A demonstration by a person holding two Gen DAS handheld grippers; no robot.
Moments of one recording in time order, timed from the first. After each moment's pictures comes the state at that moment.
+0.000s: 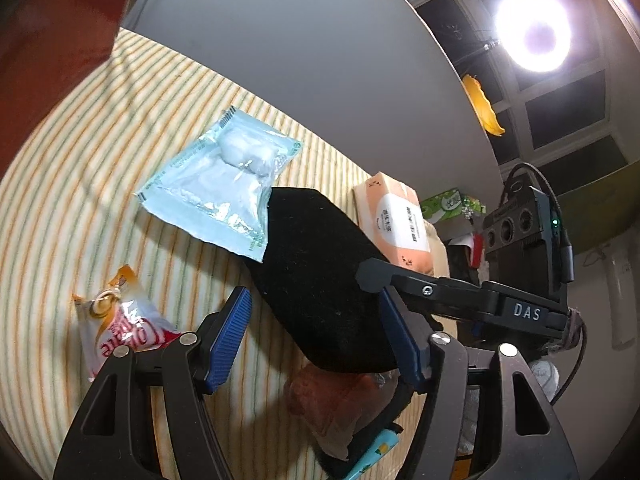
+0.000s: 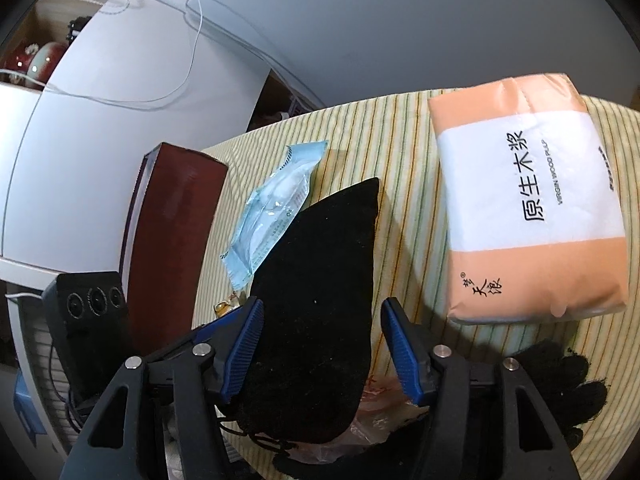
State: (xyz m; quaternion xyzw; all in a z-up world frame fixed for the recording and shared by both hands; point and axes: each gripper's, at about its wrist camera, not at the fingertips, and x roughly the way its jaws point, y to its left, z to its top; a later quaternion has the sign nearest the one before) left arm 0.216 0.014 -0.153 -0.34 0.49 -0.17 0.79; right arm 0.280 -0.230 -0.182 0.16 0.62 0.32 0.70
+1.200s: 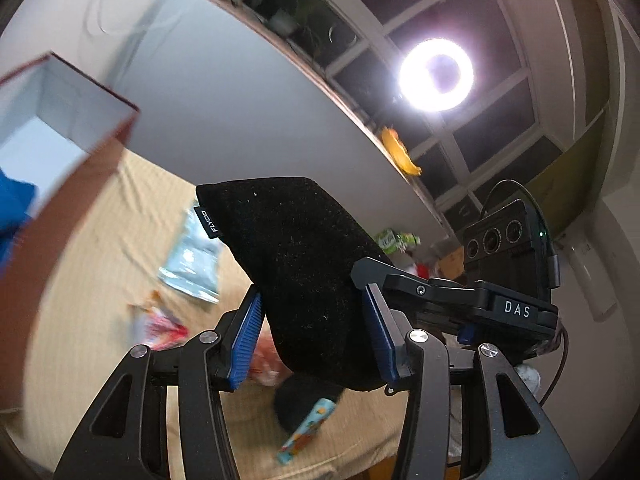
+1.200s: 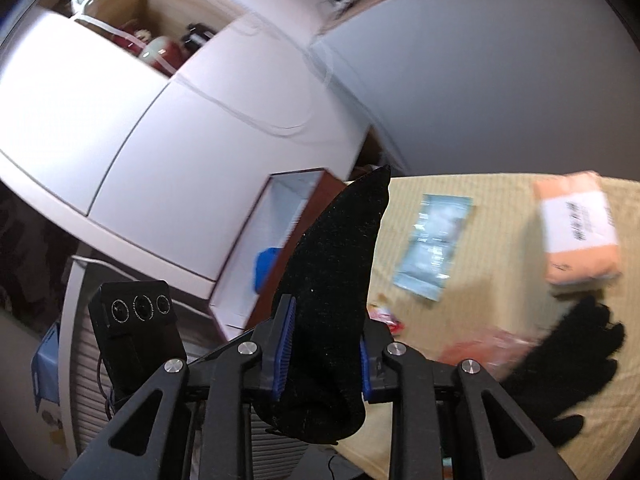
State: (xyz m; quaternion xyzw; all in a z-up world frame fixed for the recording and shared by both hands) left arm 0.134 0.087 -0.048 -0.33 0.35 -0.22 0.85; right arm 0.187 -0.188 -0.059 0.17 0.49 0.41 0.75
